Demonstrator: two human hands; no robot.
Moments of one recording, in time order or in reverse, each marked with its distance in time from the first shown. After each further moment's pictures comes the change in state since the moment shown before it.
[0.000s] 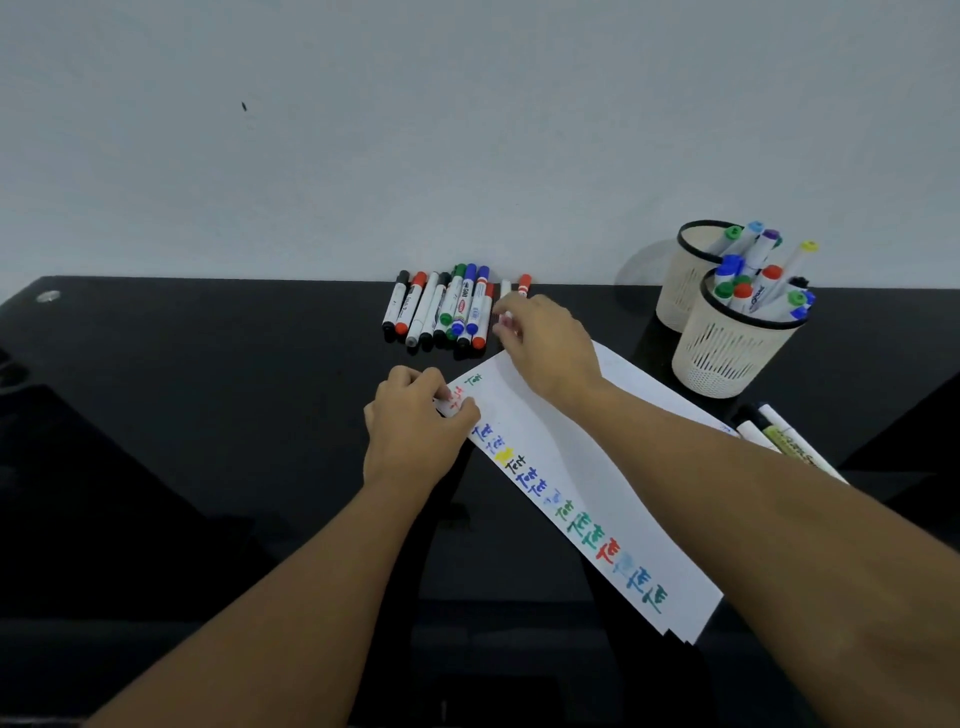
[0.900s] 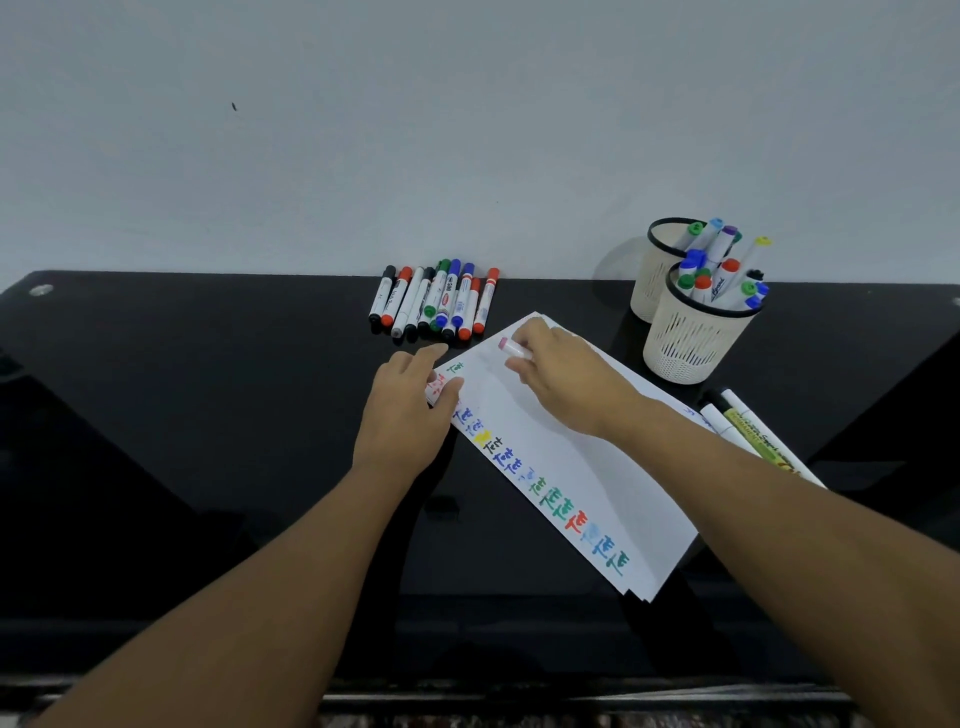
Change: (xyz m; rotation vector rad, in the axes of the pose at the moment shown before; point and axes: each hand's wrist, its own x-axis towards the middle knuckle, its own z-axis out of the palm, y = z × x) left_hand -0.007 0.006 -0.004 -0.041 -0.015 0.156; right_hand -0.060 0.021 -0.047 0.021 -0.330 -0.074
